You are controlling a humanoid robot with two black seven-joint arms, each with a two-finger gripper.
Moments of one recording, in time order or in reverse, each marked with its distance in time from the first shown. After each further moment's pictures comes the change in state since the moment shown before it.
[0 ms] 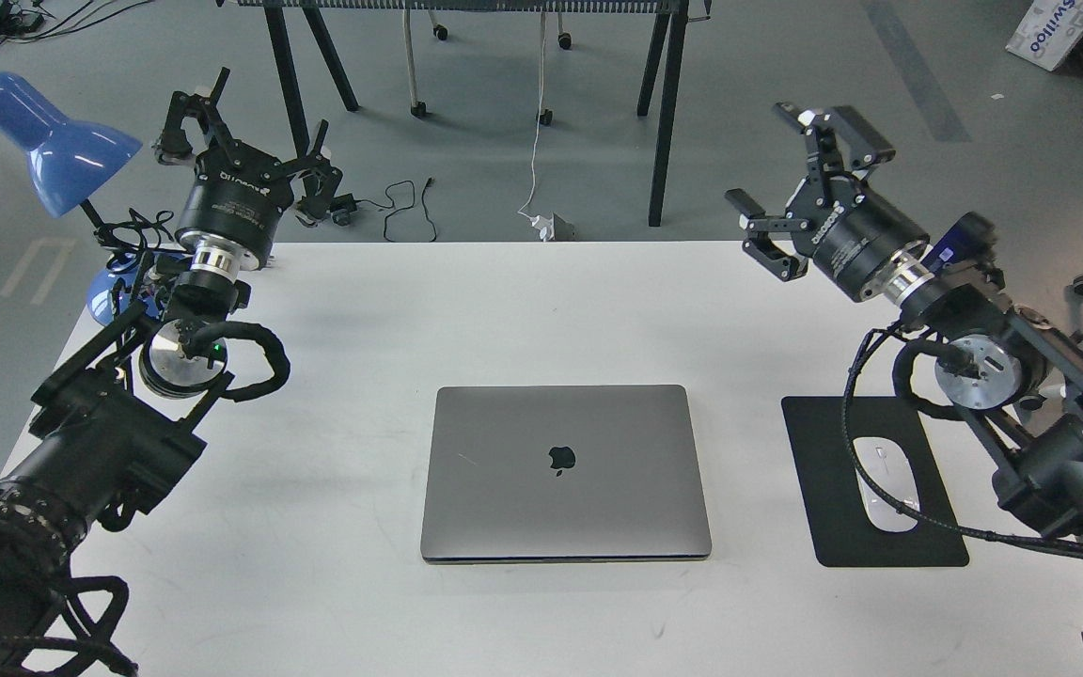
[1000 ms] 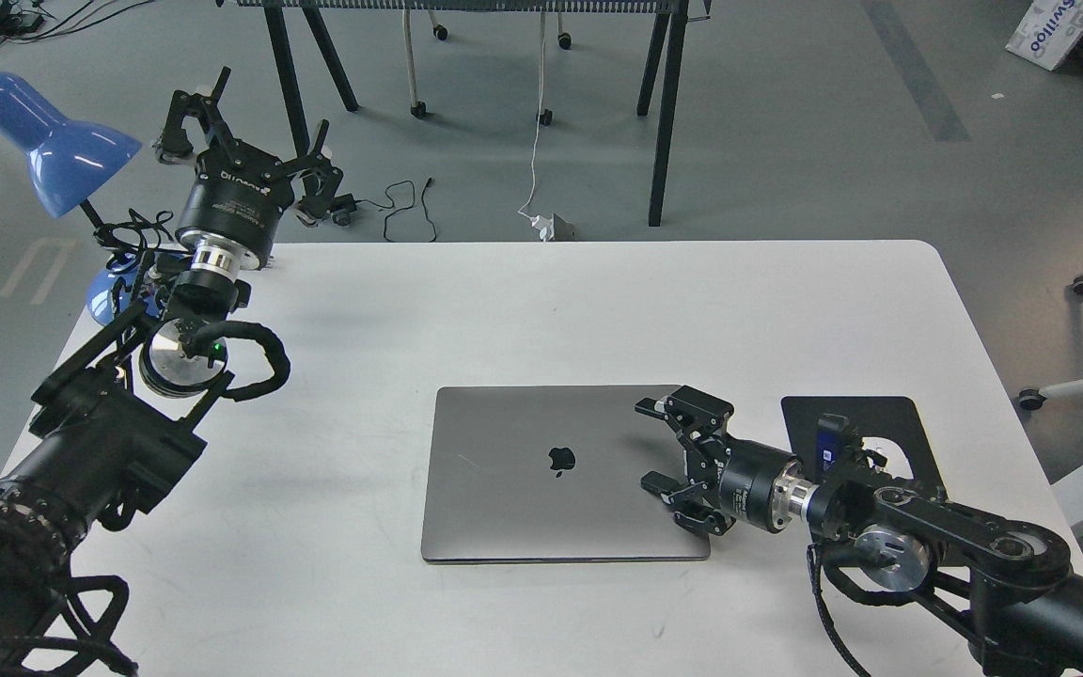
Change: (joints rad) left arm 0.000 0.000 0.001 0.000 0.001 0.000 0.002; right arm -0.152 -0.014 -0.652 0.109 -0.067 -0.041 0.006
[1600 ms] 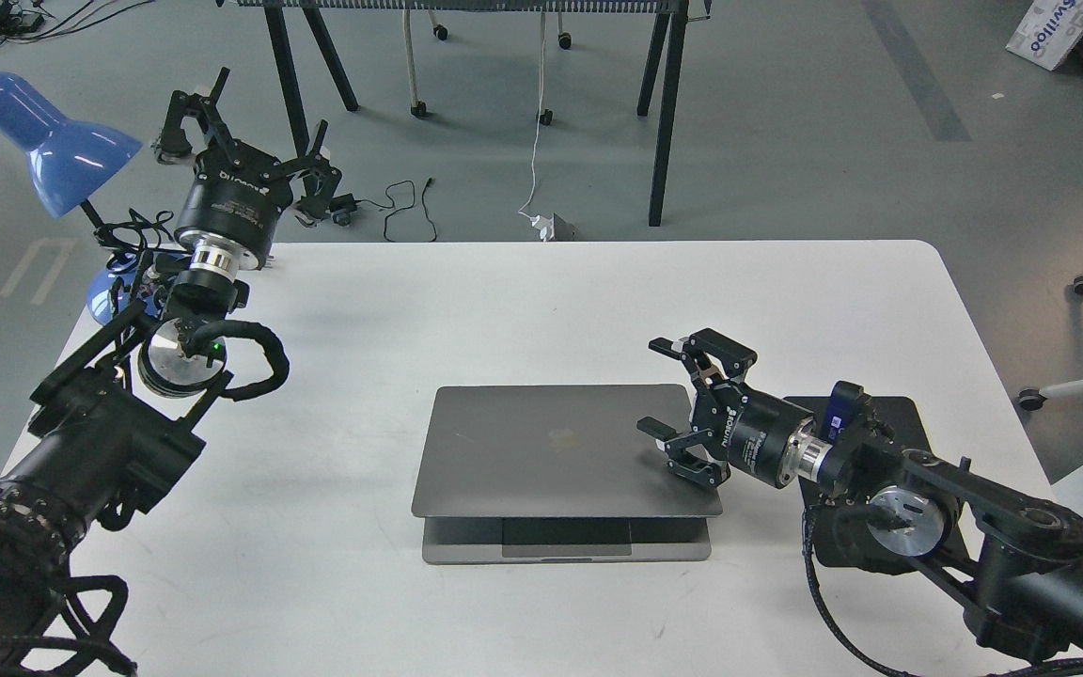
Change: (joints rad) left arm -0.001 0.002 -0.001 0.000 0.001 0.006 0.000; right arm 0.001 -0.006 0.108 0.013 0.089 0.072 0.001
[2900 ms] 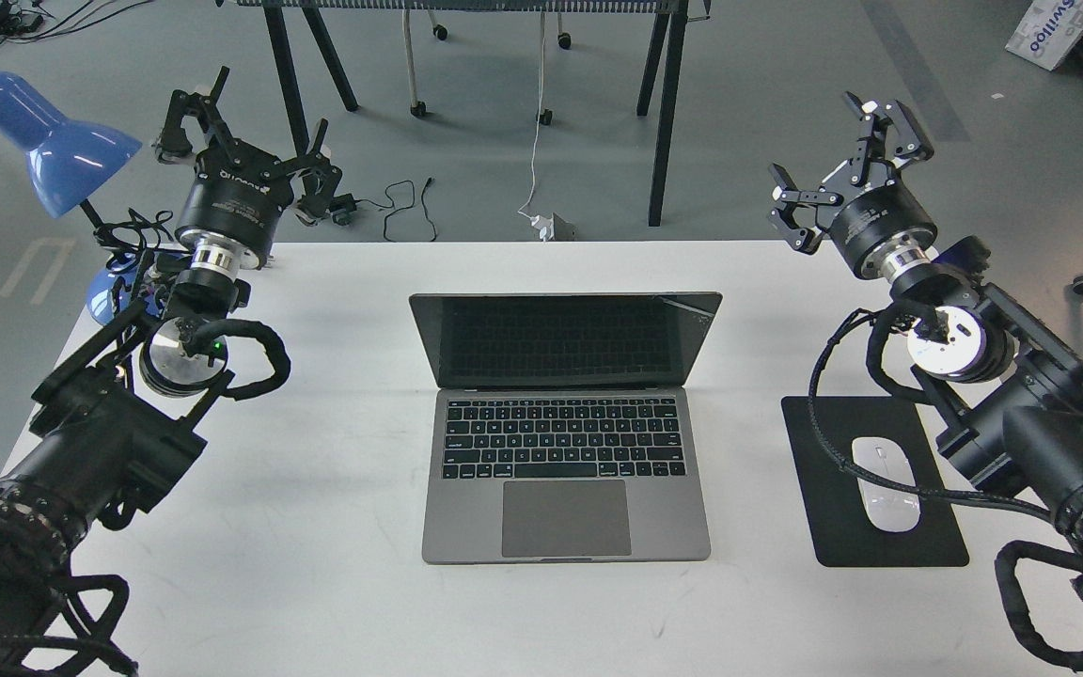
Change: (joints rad) left arm -0.002 -0.001 0.001 0.000 -0.005 0.002 -0.002; right arm 0.276 0.188 0.436 -0.466 0.167 0.002 0.082
